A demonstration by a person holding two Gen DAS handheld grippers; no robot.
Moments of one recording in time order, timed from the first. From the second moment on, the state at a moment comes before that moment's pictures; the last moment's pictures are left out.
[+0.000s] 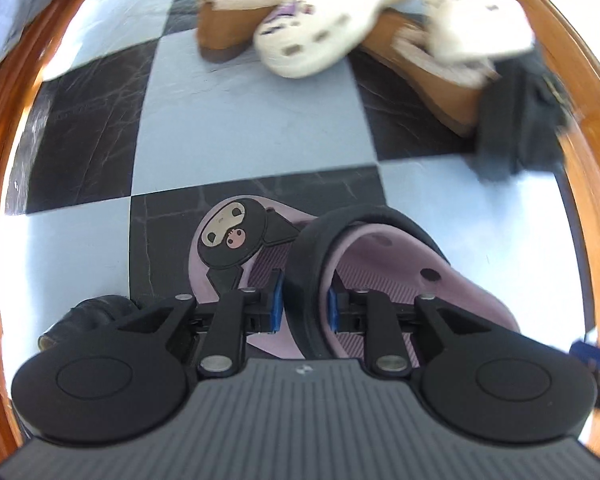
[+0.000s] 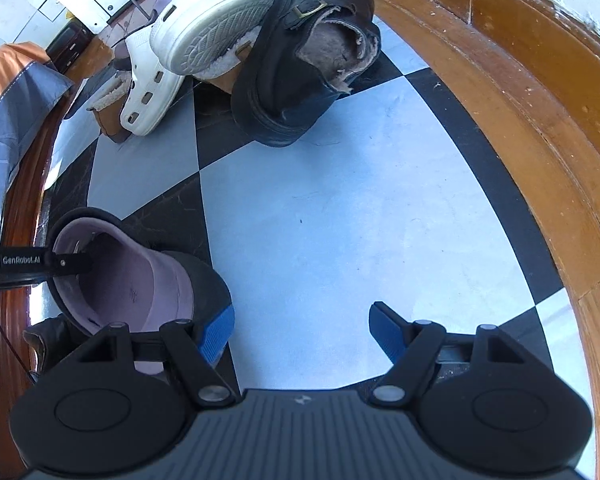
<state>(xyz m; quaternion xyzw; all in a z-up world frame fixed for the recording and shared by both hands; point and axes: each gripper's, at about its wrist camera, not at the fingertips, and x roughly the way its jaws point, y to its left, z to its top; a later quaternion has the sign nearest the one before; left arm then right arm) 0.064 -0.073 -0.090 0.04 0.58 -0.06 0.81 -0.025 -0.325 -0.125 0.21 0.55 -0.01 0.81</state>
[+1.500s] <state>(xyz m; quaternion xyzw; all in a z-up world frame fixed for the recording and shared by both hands) -0.052 0.071 0.027 -0.05 0.58 -0.19 0.79 0.050 -0.193 -0.077 0.06 0.57 0.37 0.73</state>
